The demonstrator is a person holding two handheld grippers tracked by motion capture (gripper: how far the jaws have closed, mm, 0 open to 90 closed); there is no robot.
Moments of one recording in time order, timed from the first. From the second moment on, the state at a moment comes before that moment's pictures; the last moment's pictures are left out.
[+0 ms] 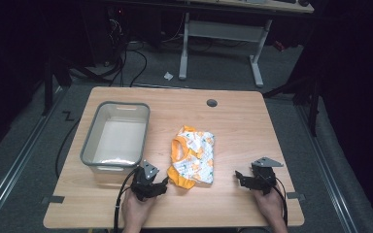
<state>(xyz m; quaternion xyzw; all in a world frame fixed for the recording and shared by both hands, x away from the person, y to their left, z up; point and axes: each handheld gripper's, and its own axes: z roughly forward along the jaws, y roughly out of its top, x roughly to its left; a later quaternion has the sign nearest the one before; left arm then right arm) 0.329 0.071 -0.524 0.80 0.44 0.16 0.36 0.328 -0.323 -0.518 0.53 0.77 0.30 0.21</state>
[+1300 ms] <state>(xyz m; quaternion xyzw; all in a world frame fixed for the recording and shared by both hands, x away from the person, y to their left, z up) 0.314 0.065 -0.509 0.79 0.43 0.15 0.42 0.328 -0.323 -0.518 0.53 0.77 0.30 0.21</state>
